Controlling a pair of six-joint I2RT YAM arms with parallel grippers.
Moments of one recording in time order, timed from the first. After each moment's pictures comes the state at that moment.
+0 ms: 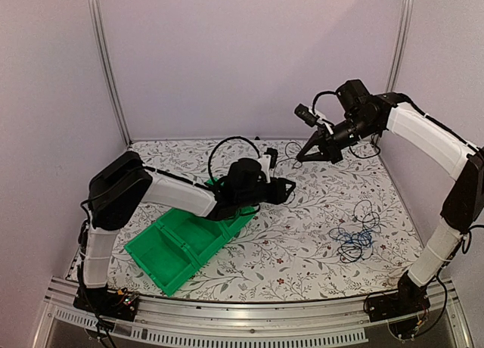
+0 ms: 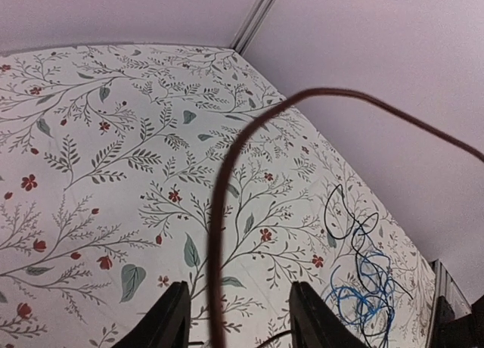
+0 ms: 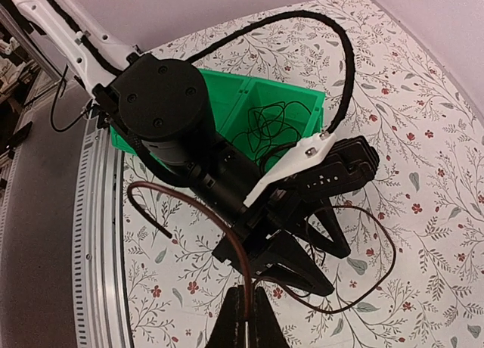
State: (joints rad) left arm -0.96 2.17 1.35 0.52 -0.04 -0.55; right arm 0.45 1.67 1.65 -0.98 -0.80 -0.59
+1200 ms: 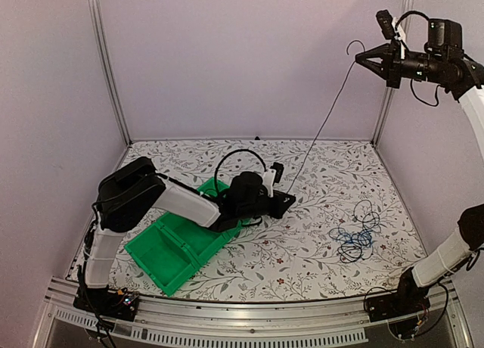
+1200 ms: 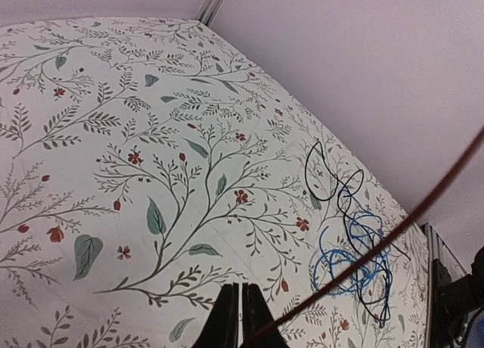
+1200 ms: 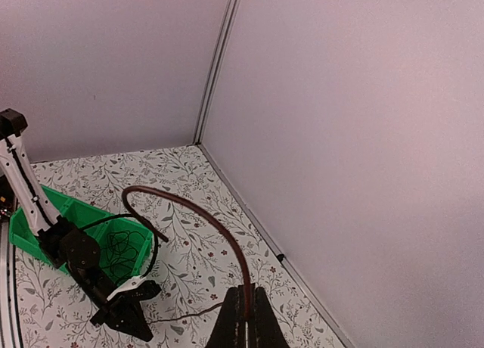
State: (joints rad) left arm -0.99 2.25 1.32 0.65 0.07 -0.51; right arm 0.14 1.48 2.04 -0.81 -0.81 -0.49
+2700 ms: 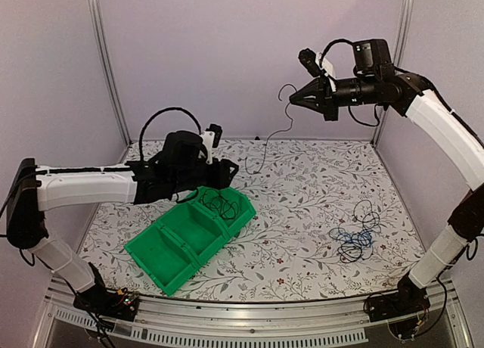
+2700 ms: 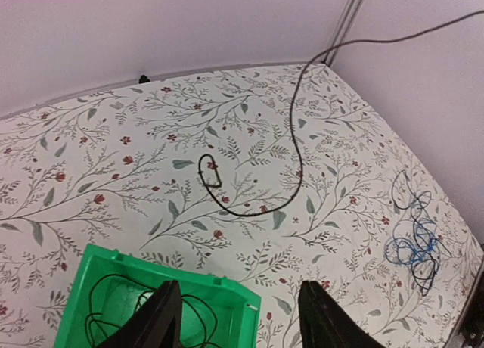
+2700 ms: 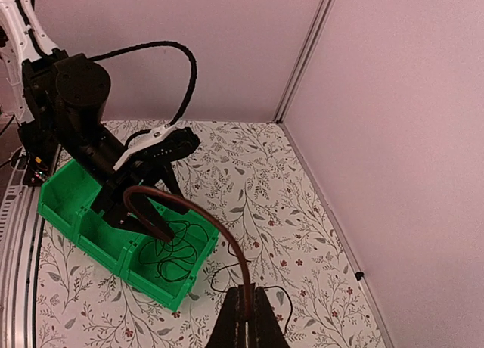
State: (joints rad) left arm -0.88 1.56 1.05 0.08 -0.19 -0.38; right arm 0.51 1.58 1.83 -0.66 -0.64 -0.55
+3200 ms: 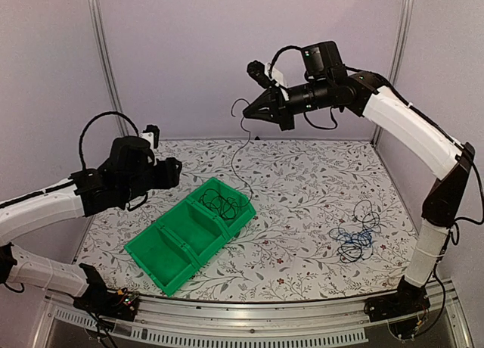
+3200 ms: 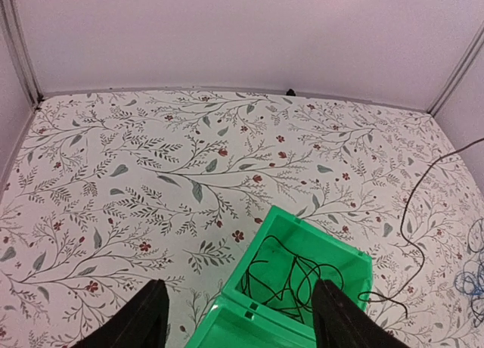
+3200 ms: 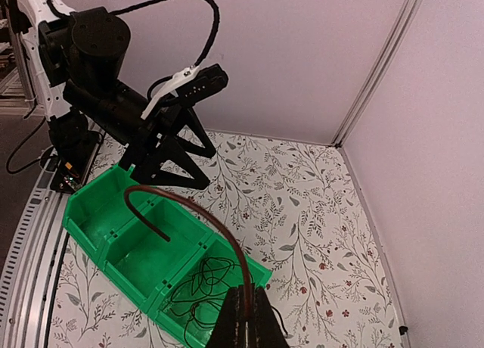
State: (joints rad) left arm -0.75 1.13 0.85 -0.22 -0.47 -0.45; right arm 0.71 1.82 2.05 -0.67 -0.64 -0.54
